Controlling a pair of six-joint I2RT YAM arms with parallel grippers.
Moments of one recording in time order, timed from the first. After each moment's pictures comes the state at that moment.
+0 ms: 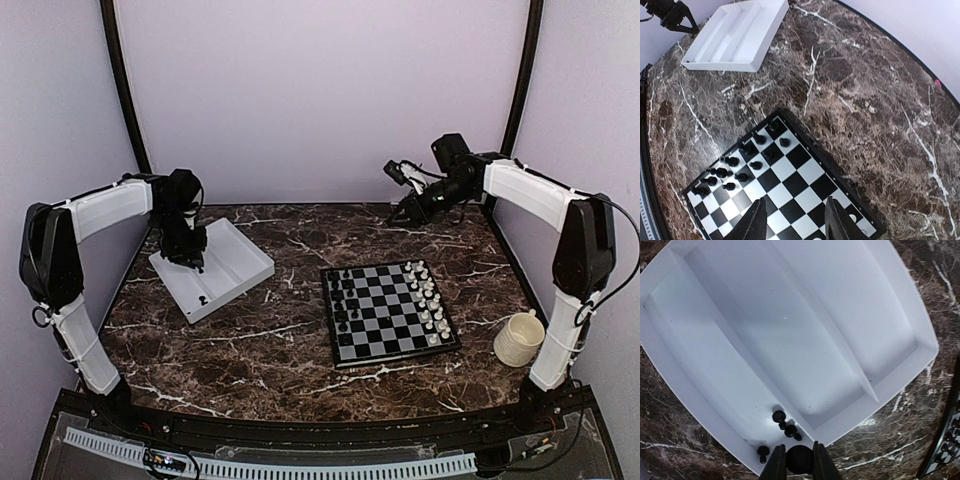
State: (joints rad) left arm -0.25 1.78 1.45 -1.04 -0.02 -0.42; right arm 0.35 1.85 1.66 -0.78 -0.59 -0.43
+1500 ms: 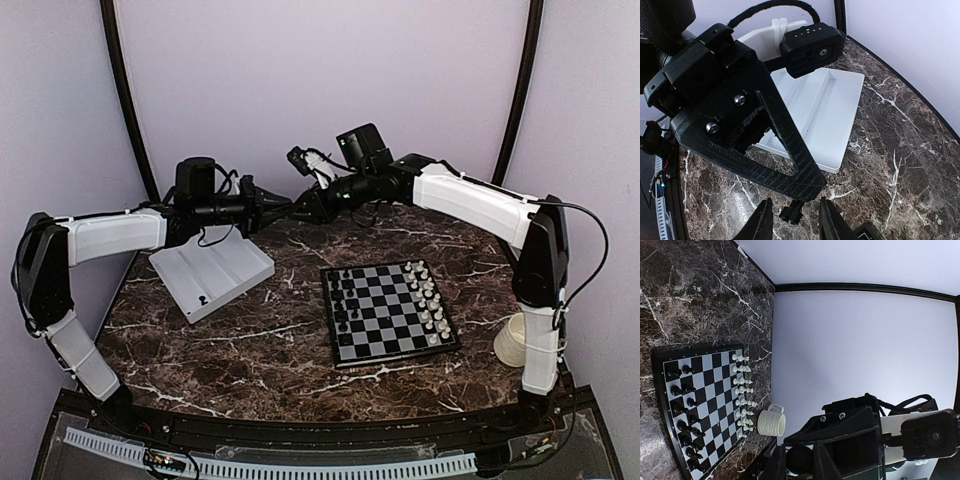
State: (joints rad) left arm -0.47 1.65 1.18 0.20 0.68 -1.35; right arm 0.78 2.04 1.97 -0.50 -0.45 -0.06
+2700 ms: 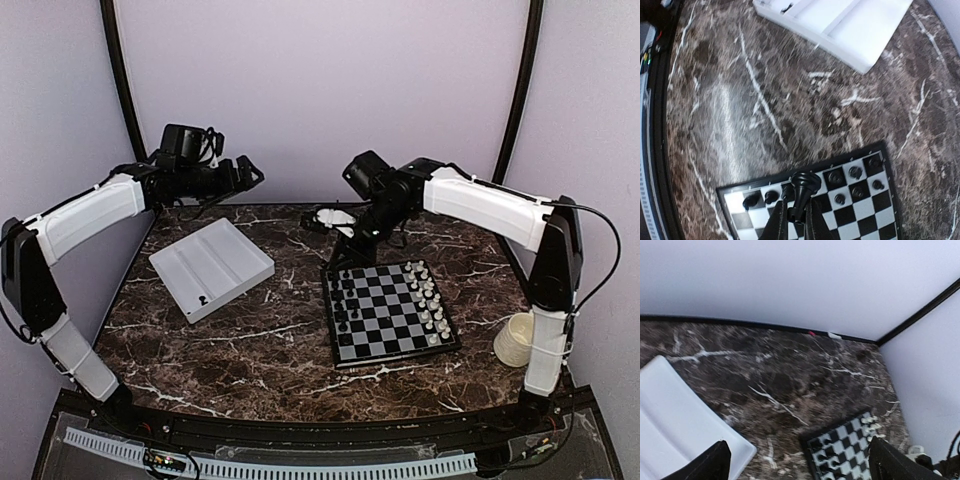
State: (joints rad) left arm -0.43 1.61 1.46 -0.36 0.16 -0.57; right arm 0.79 1.95 1.85 -0.96 -0.38 -0.53
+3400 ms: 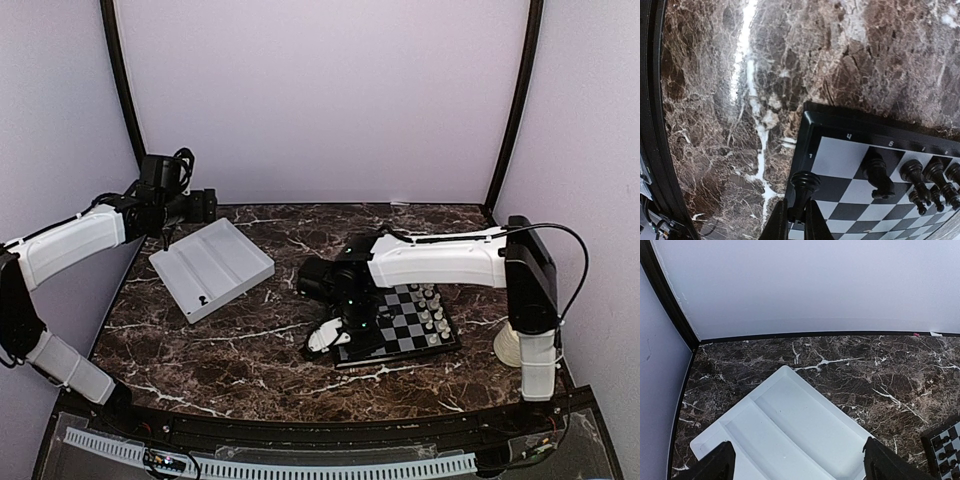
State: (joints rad) left arm -0.37 1.42 1.15 -0.26 -0.31 -0.18; right arm 1.11 2.05 1.66 -1.25 0.01 -0.77
